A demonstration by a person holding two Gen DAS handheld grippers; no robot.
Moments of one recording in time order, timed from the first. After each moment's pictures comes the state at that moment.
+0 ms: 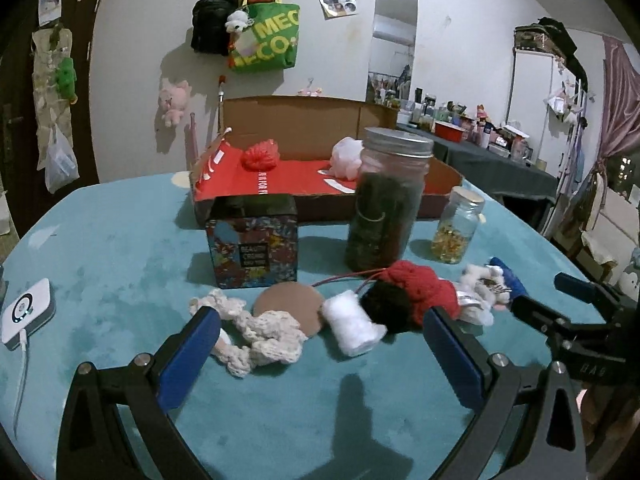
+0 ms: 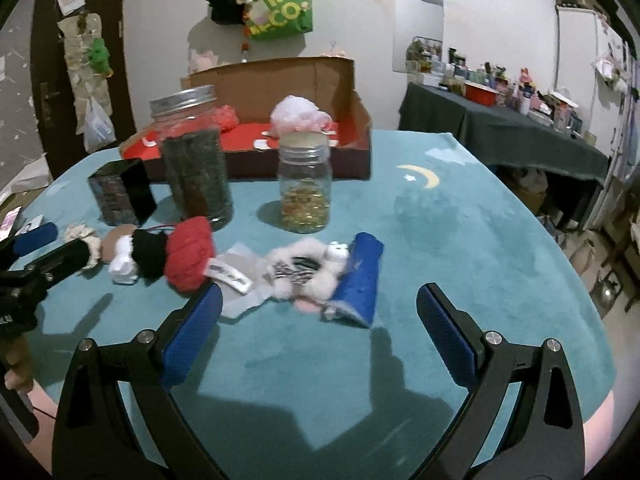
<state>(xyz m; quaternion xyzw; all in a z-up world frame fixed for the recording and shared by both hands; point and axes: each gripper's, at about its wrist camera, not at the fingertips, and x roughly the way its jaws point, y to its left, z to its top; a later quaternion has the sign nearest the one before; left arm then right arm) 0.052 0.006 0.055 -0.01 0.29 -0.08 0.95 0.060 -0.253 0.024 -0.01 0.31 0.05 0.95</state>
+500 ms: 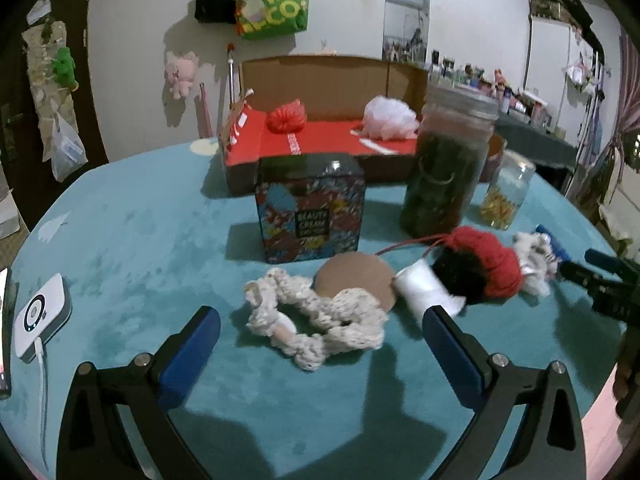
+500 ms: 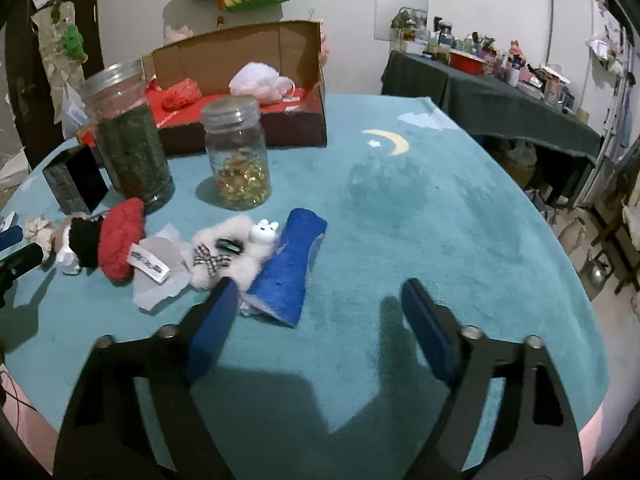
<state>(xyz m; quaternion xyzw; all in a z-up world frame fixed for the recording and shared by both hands) 0.077 0.042 0.039 0.02 0.36 -0.06 0.93 0.089 -0.289 0.009 -0.01 0.37 0.03 0.93</state>
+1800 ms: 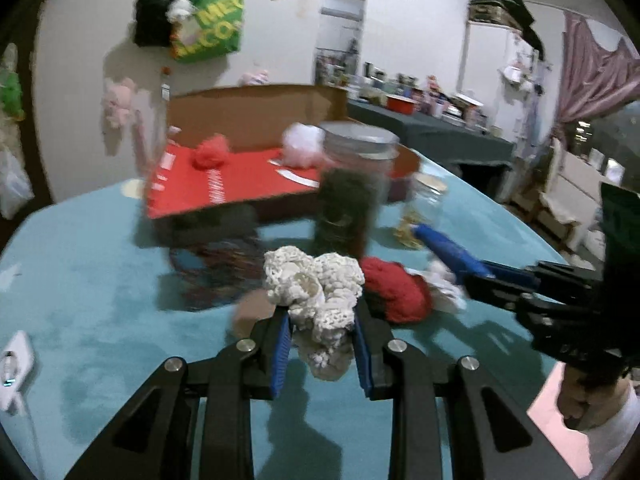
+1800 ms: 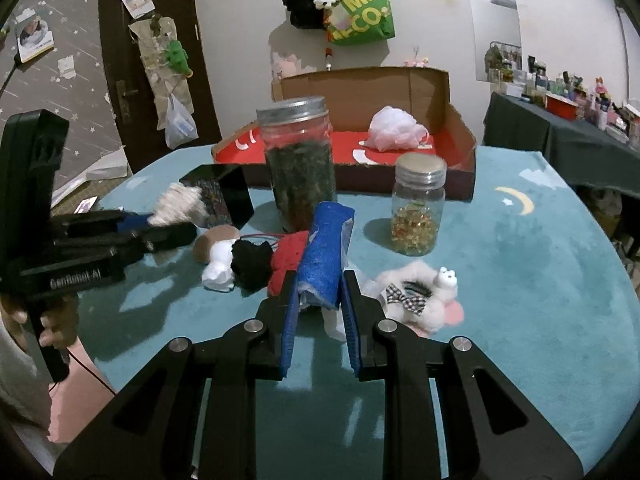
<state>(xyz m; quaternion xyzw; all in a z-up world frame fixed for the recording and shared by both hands) 0.076 0.004 0.069 0.02 0.33 -0.19 0.92 0.062 -0.222 0.037 0.00 0.30 0.22 0.93</state>
